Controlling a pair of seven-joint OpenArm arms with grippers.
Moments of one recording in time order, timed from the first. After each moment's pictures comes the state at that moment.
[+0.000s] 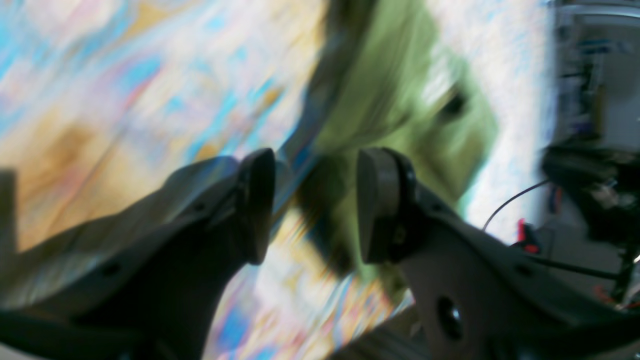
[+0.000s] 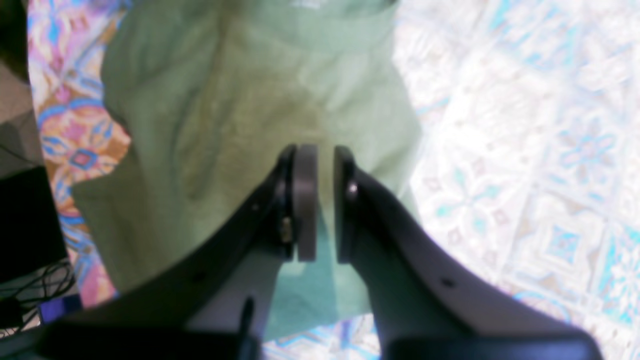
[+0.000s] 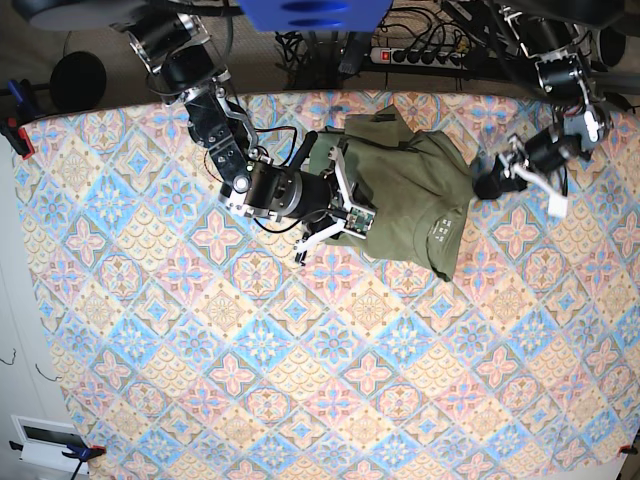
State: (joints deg) left arm 12.3 -16.9 -33.2 81.1 -65.0 -25.7 67.9; right arm 5.3 5.9 -28.3 99.6 8.2 41.0 -46.9
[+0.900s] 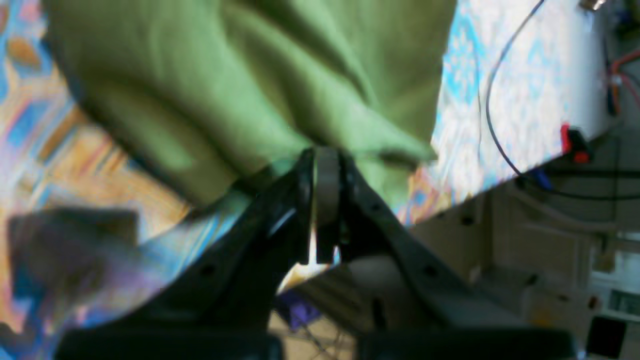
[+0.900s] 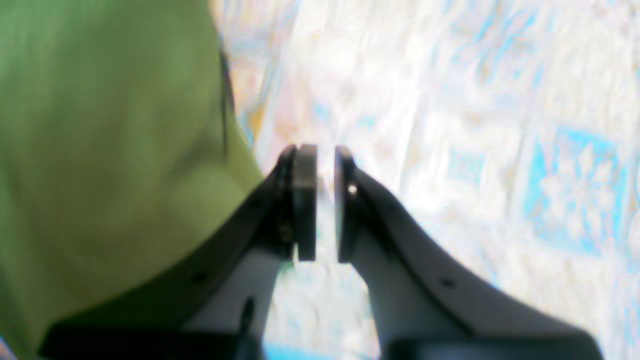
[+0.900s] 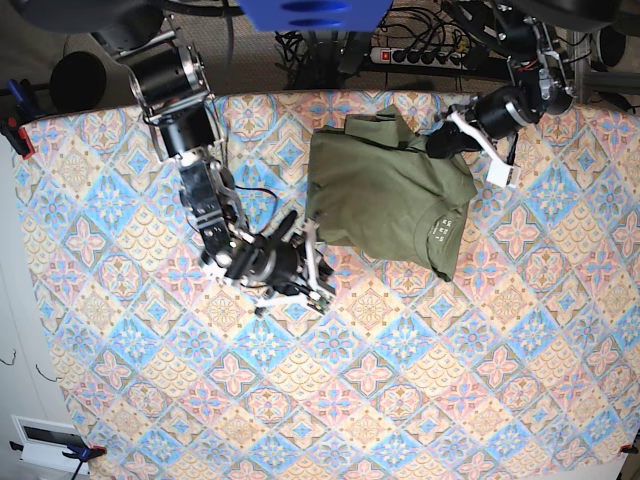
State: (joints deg) left arm 22.8 -6.0 -25.2 105.1 -53.6 -25.8 67.7; right arm 20.3 2.2 -20.2 75.7 8.0 40.9 -46.7
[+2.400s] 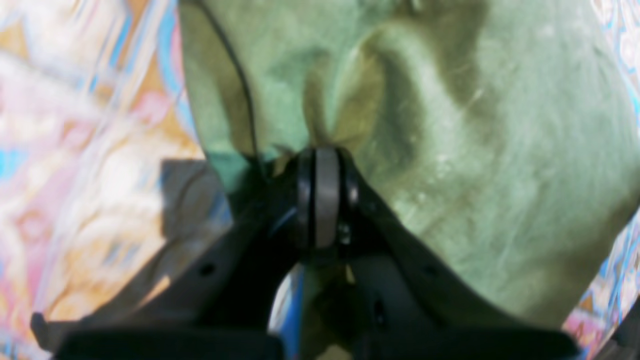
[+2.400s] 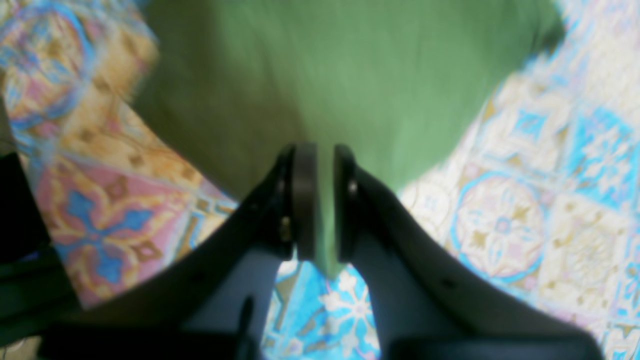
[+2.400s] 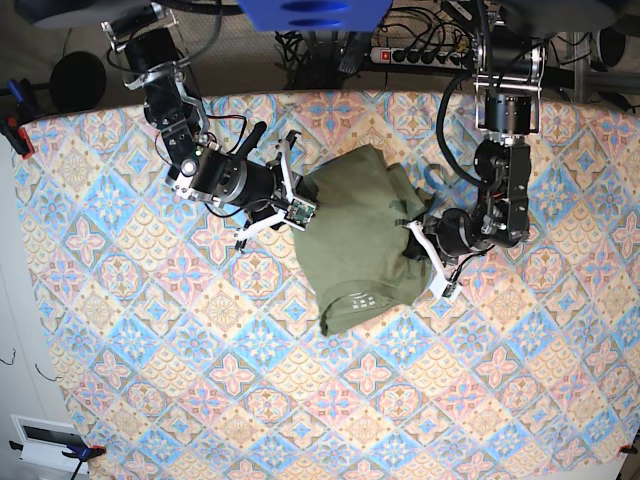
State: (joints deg) left arm -11.7 -10.9 2.2 69.5 -29.6 -25.8 51.6; right arm -1.6 14.7 -20.4 105.8 8.3 41.1 -44.9
